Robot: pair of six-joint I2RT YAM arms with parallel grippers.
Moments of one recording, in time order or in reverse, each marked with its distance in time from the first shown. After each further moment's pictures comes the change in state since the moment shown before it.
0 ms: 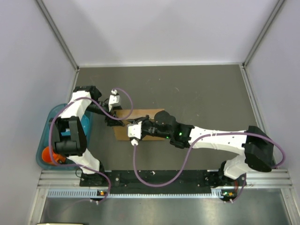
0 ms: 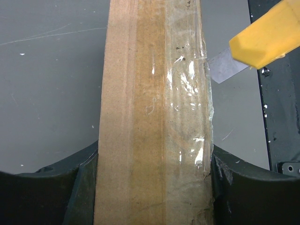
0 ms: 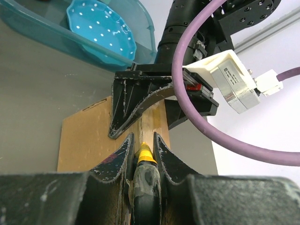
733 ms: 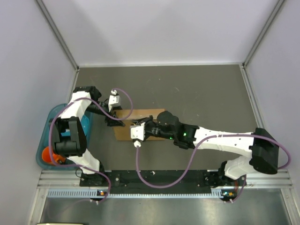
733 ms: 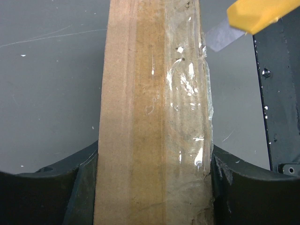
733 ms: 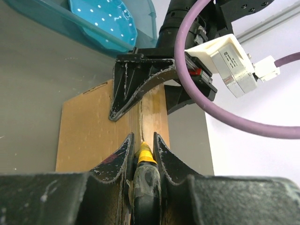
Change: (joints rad) left arm 0.003 -0.007 -0.012 0.007 0.008 0.003; right arm -0.004 -0.047 -0.012 -0.085 0.030 -0.043
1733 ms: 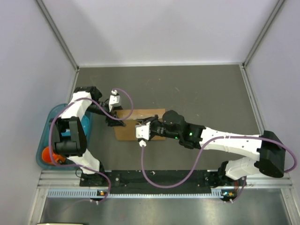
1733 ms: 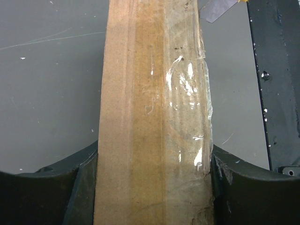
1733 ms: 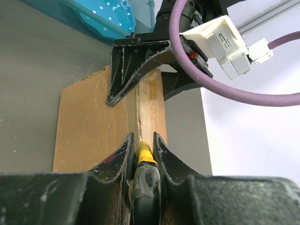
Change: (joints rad) left arm -0.005 0.000 -0.002 0.005 0.008 -0.005; right arm -0.029 -0.085 -0.044 -0.073 0.007 -0.021
